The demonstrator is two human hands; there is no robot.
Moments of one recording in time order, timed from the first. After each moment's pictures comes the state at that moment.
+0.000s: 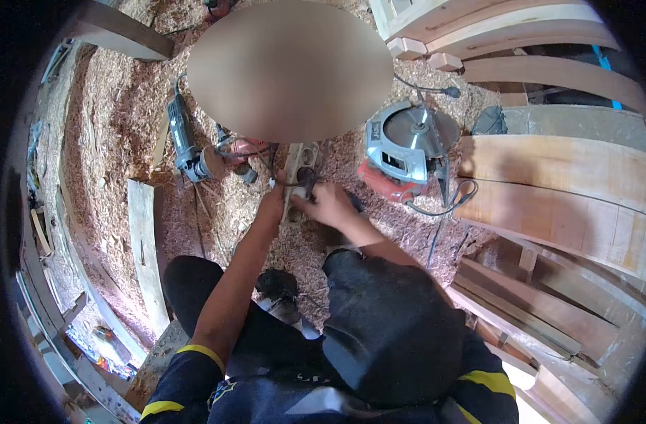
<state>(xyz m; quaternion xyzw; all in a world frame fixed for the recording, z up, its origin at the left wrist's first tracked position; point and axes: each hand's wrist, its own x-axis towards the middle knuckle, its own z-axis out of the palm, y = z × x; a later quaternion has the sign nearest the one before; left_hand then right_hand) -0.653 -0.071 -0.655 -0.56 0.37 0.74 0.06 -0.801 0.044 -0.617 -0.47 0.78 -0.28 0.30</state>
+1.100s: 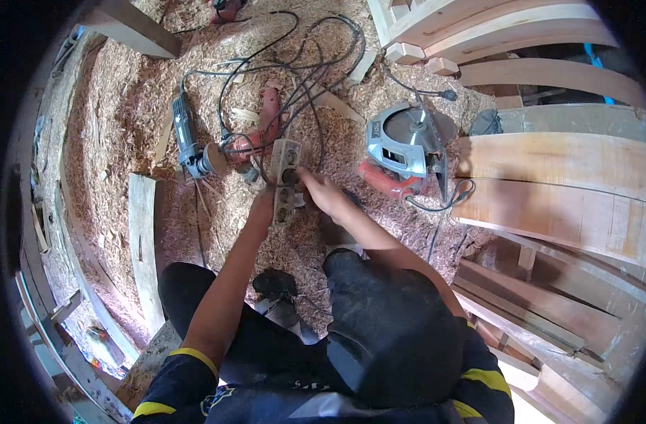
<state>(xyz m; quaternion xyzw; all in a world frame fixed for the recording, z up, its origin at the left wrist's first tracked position) -0.625 -0.077 -0.644 -0.50 0.42 0.76 0.00 -0.796 0.024 -0.615 -0.09 0.68 -0.41 0.60</state>
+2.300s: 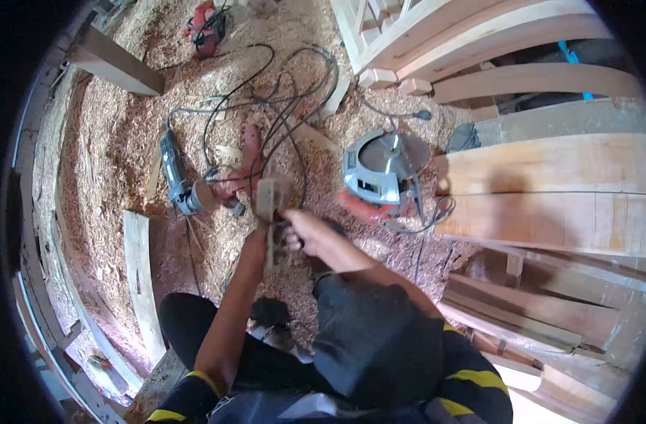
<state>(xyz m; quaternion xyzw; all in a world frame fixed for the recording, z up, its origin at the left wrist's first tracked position) -0.638 -0.057 -0.624 -0.56 0.39 0.73 -0.01 -0.794 0.011 -0.588 0.21 0.50 -0.45 0.71</state>
